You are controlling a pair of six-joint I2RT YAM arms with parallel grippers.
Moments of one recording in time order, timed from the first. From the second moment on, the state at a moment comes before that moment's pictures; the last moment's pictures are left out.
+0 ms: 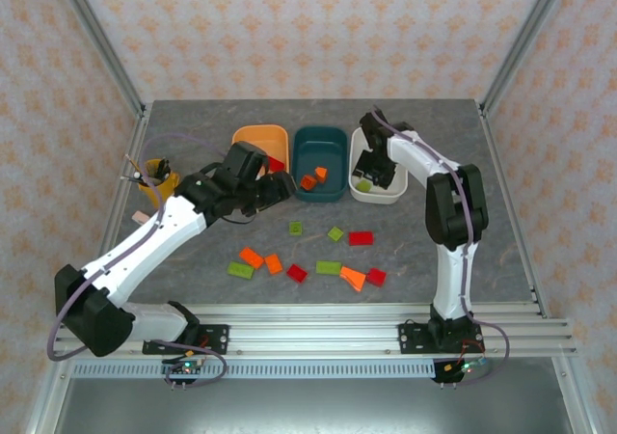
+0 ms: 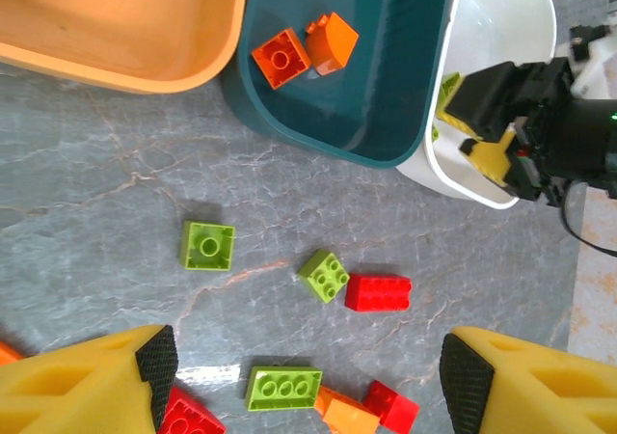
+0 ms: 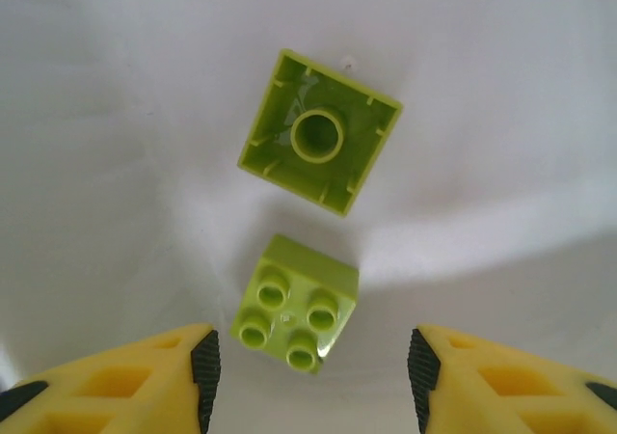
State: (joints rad) left arm -0.56 1.29 1.21 -0.79 0.04 -0.95; right arm 0.32 2.04 1.66 -0.94 -0.02 0.73
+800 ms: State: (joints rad) left arm -0.56 1.11 1.07 -1.03 -0.07 -0.93; right arm 0.73 1.20 1.18 -0.87 0.00 0.65
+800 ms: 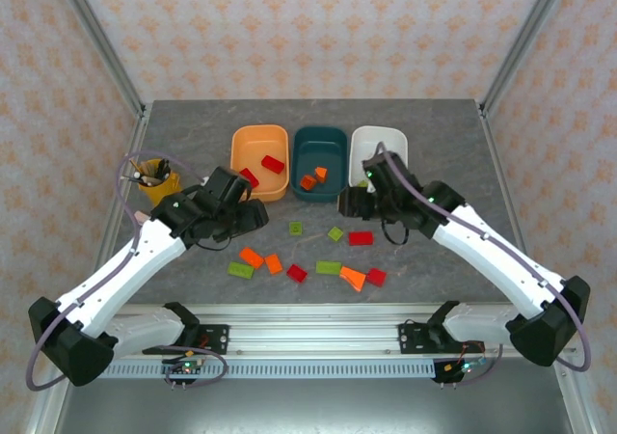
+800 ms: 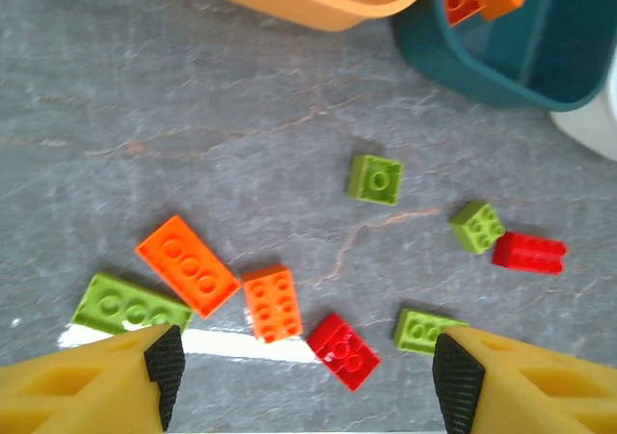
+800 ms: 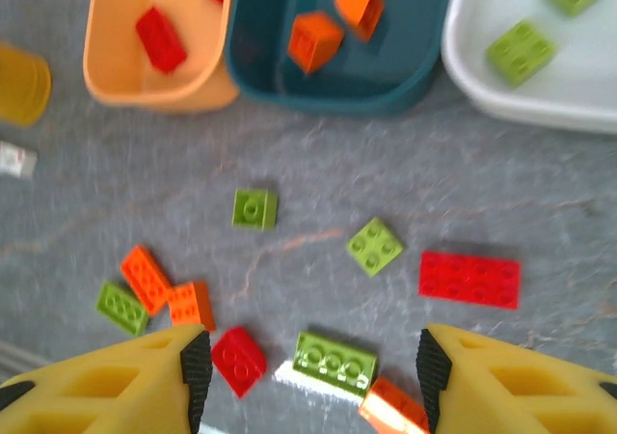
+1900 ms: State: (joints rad) left arm -0.43 1.43 0.79 -0.74 0.01 -1.20; right arm 0.98 1.44 1.12 -0.61 -0.14 0.64
